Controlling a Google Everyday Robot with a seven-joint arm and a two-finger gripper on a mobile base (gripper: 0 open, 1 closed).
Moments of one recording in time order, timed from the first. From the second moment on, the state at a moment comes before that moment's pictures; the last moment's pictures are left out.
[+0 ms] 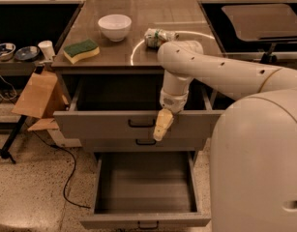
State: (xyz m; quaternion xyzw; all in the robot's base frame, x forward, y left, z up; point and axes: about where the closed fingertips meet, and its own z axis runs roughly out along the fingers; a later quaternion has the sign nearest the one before) arm 0.605 -0.082 0.648 0.49 -0.87 -0.08 0.06
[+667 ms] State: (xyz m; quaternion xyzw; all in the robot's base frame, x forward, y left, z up) arm 0.556 -0.164 0.664 0.38 -0.90 -0.04 0.19
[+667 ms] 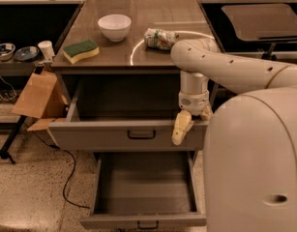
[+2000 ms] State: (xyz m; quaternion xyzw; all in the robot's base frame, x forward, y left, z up) arm 0.552 -0.155 0.724 0.42 -0.88 -0.08 0.19
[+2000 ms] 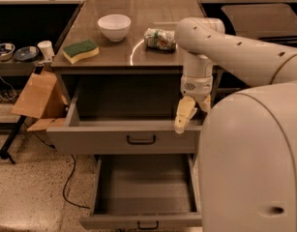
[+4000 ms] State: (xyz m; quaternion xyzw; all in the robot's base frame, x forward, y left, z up) arm 0.614 -0.061 0.707 0.51 -0.85 -0.10 -0.07
